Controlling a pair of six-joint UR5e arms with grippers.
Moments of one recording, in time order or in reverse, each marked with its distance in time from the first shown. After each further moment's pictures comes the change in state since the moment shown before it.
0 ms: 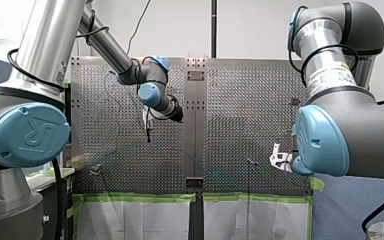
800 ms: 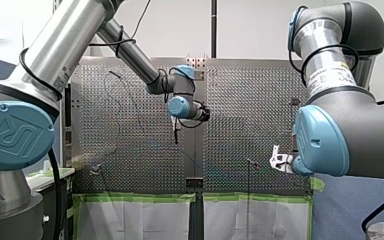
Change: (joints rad) left arm -0.163 -0.200 0.192 0.200 -0.092 0.142; right arm -0.002 0.000 0.000 0.042 -0.005 -0.039
